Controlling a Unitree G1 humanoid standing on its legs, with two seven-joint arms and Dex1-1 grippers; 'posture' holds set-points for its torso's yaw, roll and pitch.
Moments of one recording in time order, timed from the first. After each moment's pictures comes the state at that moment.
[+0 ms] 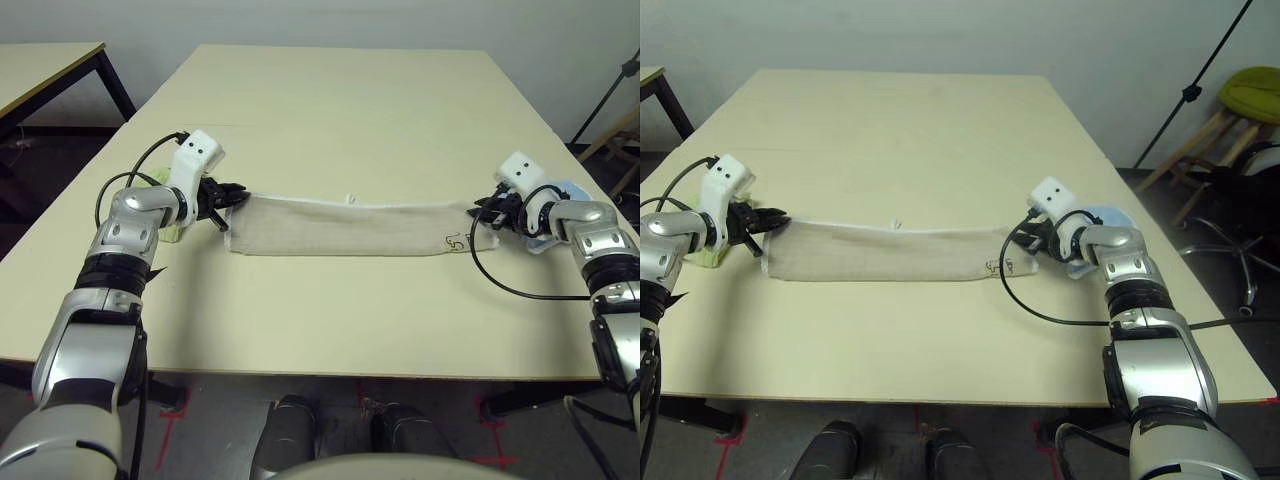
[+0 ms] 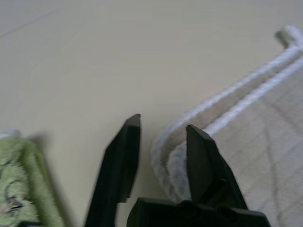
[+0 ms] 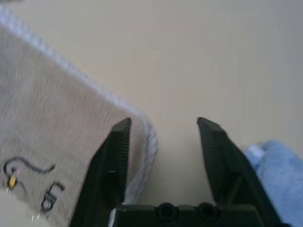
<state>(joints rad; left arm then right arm) -0.76 0.70 -0.06 0.75 -0.01 0.08 -0.79 -0.85 -0.67 0.01 1.00 0.05 -0.02 0.89</state>
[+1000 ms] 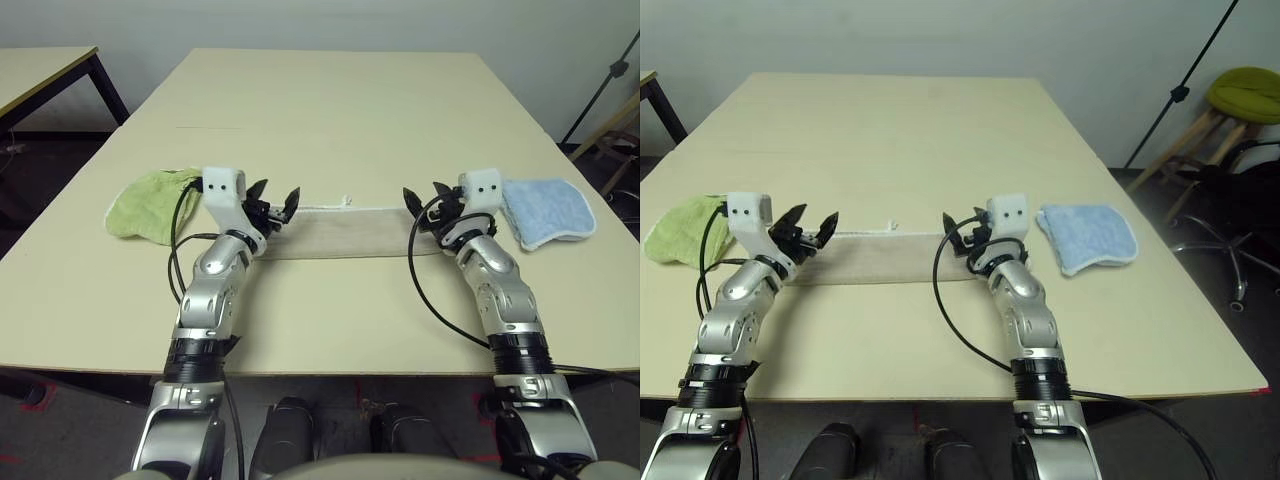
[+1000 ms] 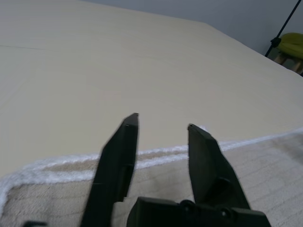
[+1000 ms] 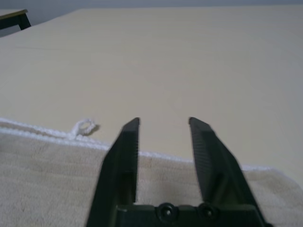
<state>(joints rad) -0.32 0.24 0.08 0.06 -0.16 0.22 -0.30 -0.38 -0.15 -0.09 0.17 0.19 0.18 0.31</state>
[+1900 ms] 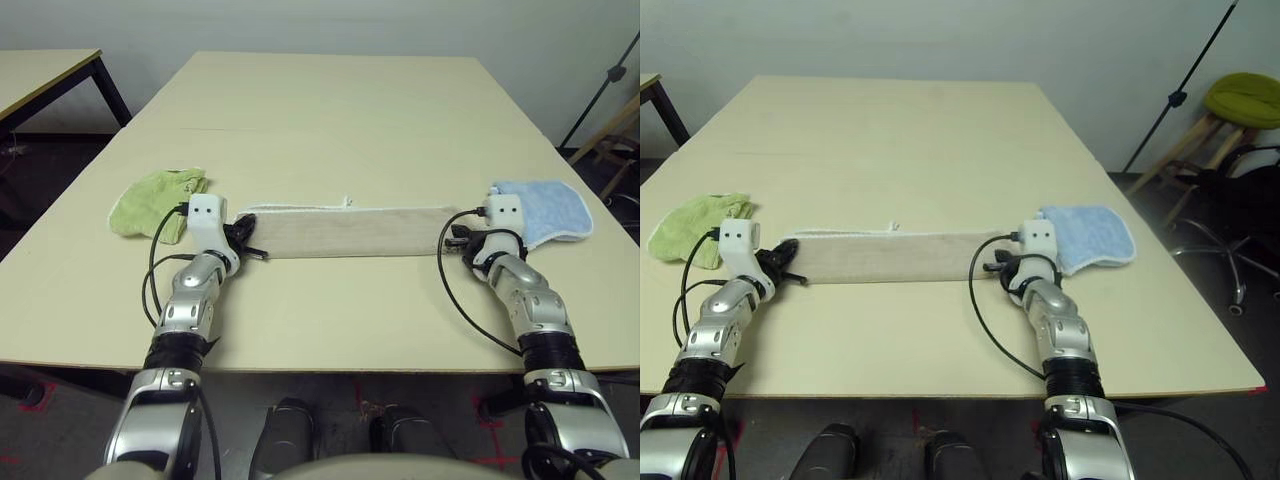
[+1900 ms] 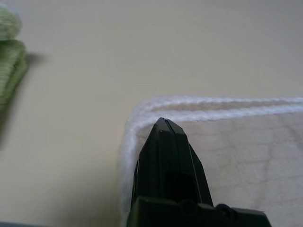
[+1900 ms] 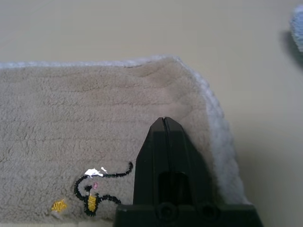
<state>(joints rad) -0.42 0.40 0.14 0.57 -0.13 0.01 -0.36 -0.39 -0.31 -0.19 0.35 0.22 0.41 0.29</state>
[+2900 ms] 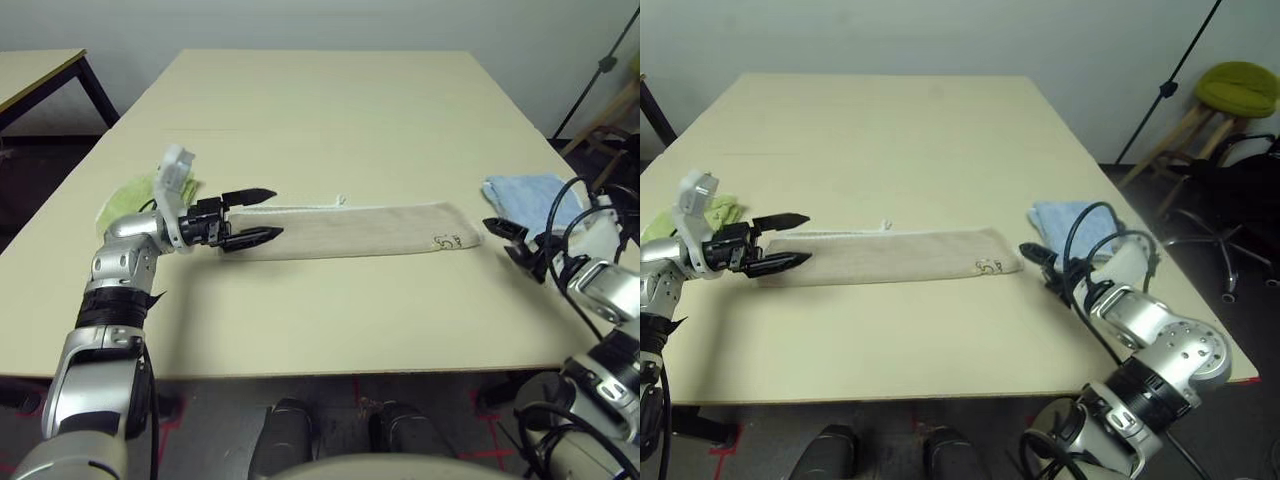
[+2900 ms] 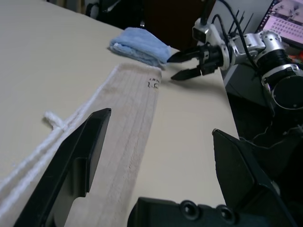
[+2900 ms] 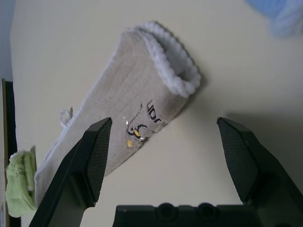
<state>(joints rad) -0.64 0.63 0.08 0.59 -0.45 0.09 -1.55 -0.56 -0.11 -1.01 -0.09 0.83 1.58 -0.24</state>
